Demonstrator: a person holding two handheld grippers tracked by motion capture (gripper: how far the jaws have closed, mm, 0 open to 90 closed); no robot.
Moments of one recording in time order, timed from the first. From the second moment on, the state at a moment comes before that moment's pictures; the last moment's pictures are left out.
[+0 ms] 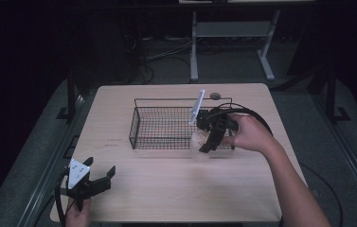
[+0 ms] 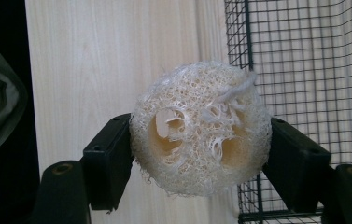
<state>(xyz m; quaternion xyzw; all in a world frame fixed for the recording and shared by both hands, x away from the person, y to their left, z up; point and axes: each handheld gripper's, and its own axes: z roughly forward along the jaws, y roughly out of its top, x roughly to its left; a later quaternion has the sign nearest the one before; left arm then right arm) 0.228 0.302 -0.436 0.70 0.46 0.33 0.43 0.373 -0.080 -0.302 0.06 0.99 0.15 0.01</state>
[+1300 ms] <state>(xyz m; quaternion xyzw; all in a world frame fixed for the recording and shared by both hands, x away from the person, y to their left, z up) 0.228 0.305 -0.435 0.70 0.46 0.34 0.43 0.454 -0.055 -0.285 0.09 0.99 0.14 0.01</state>
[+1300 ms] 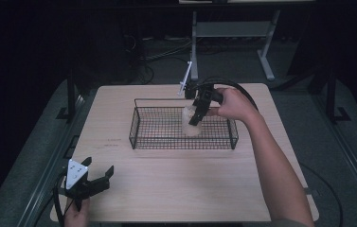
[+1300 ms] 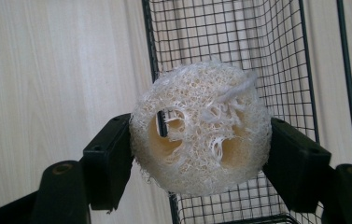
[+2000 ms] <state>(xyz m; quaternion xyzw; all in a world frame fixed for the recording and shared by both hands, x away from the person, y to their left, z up) 0.228 0.305 -0.435 0.70 0.46 0.34 0.43 0.489 -0.064 -0.303 0.13 0.98 0.14 0.01</state>
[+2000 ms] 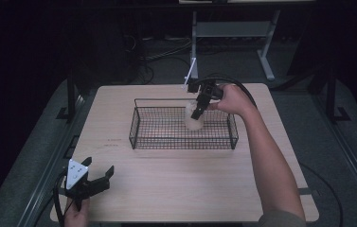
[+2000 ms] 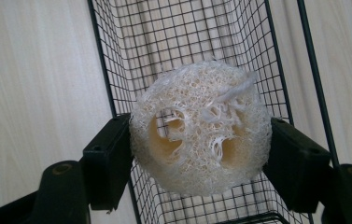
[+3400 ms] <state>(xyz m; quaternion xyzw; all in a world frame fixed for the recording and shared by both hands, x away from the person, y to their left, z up) 0.228 0.302 -0.434 0.70 0.46 0.34 0.43 0.503 -0.064 -0.367 0.15 0.98 0.14 -0.02</state>
